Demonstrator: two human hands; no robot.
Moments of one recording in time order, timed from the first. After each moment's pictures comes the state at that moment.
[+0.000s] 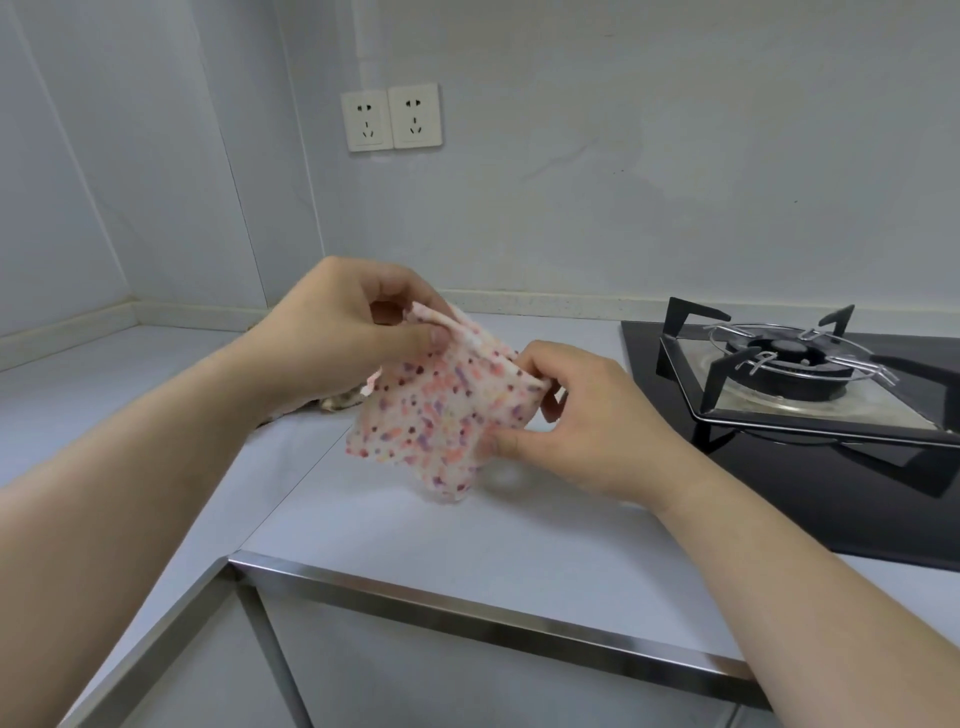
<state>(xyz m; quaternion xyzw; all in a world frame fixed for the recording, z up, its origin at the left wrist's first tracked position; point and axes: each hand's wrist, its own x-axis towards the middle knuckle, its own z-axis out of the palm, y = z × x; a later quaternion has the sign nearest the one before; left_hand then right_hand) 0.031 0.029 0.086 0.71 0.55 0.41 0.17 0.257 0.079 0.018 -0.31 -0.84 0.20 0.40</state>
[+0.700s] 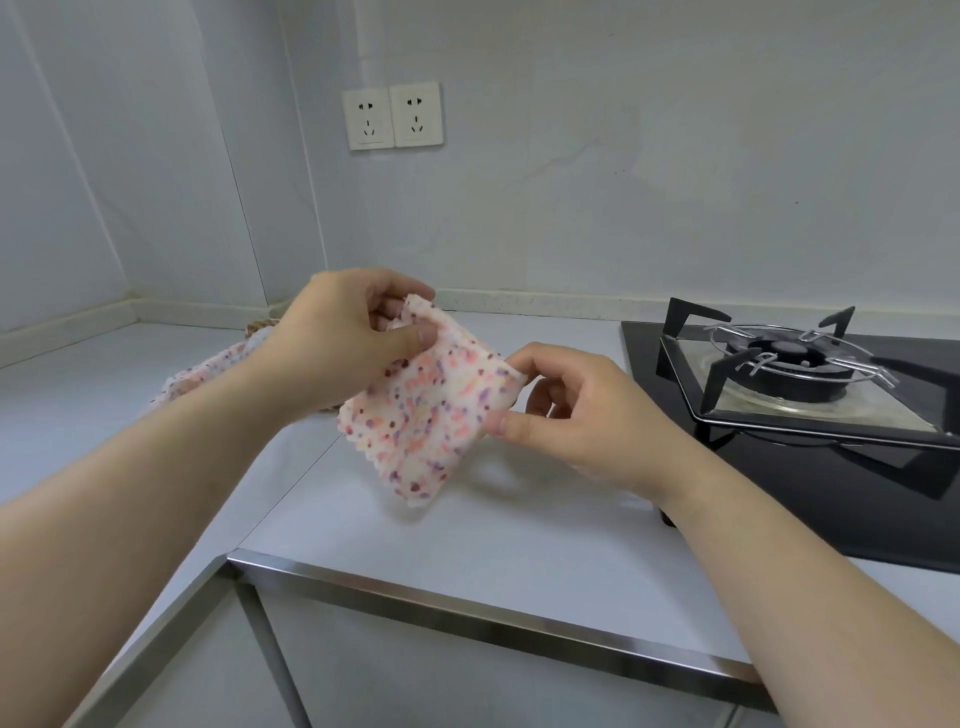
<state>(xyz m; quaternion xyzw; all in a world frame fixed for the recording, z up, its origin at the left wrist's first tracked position) 0.026 0.049 0.069 0.65 0.61 0.45 0.11 0.262 0.078 0.020 -0.26 -0.82 0.35 0.37</state>
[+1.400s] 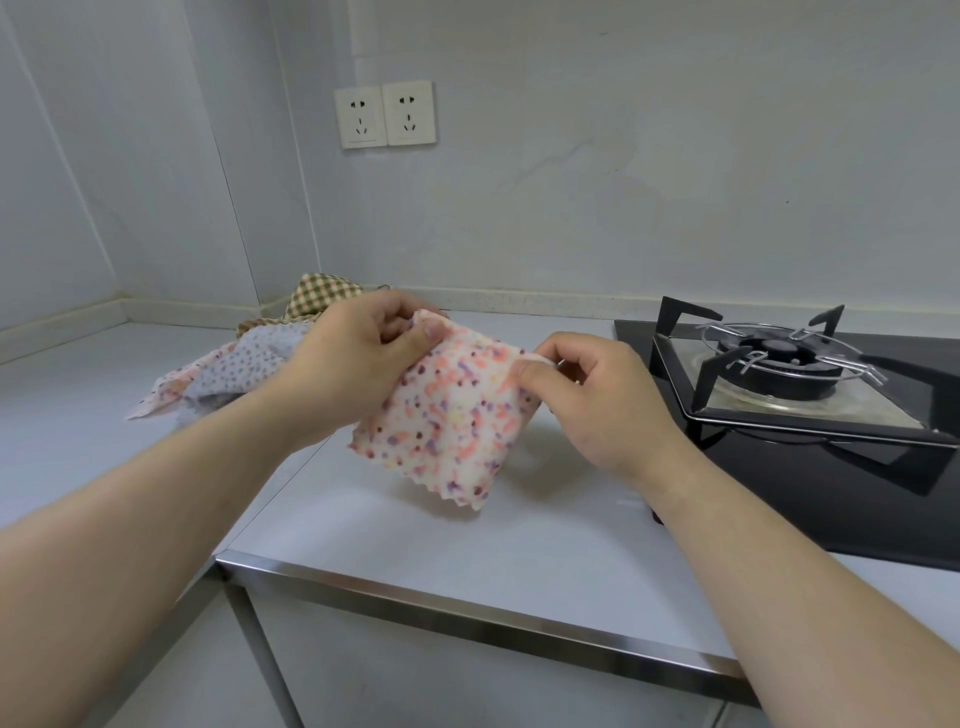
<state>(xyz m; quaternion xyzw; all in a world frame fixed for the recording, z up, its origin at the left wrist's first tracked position) 0.038 0.058 0.047 0.66 0.57 0.48 0.13 0.261 0.087 0.018 -0.36 -0.75 0.29 0.47</state>
